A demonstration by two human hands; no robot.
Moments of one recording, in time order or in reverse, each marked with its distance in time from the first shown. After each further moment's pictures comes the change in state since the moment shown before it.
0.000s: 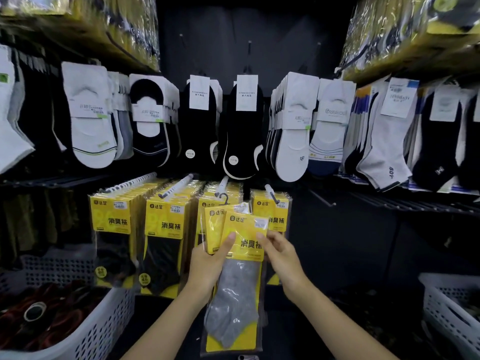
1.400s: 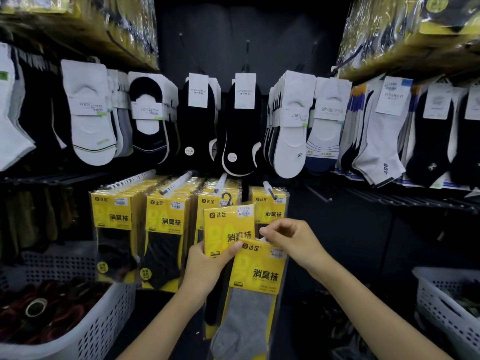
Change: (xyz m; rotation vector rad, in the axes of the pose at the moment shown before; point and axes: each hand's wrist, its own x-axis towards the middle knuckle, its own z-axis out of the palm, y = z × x) left_hand -0.023 0.011 -0.010 0.119 -0.089 0.041; right_hand -0.012 -0.054 -0.028 -0.305 -0.197 -0.164
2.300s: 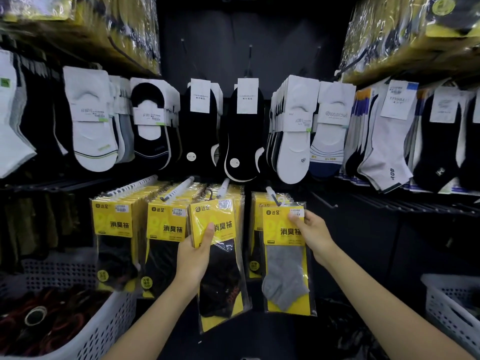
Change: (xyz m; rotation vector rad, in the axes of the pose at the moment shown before) left_hand 0.038 0.000 -0.014 0.053 0.214 0.002; right_hand 0.056 0.045 -0.031 0.244 0.283 0.166
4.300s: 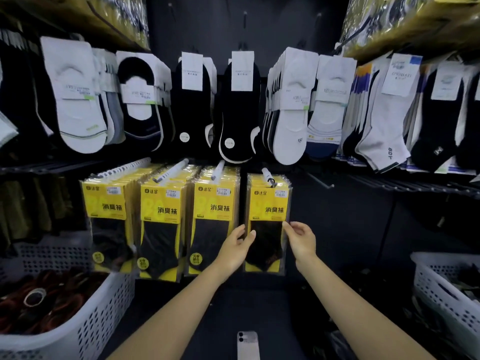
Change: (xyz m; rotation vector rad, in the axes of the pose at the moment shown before) left_hand 0.002 -0.055 0.064 0.248 -0.503 -0.184; right_hand -0.006 0.078 0.012 -0.051 0.351 0.209
